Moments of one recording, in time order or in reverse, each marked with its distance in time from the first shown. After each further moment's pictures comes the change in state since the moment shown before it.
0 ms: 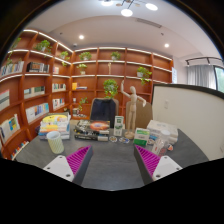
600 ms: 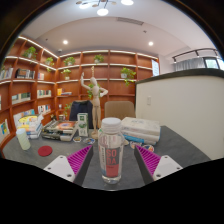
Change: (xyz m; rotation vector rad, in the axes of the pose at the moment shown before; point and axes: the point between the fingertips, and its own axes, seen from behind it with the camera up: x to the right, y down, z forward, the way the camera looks) arm 0.179 0.050 0.077 0.067 0.099 0.067
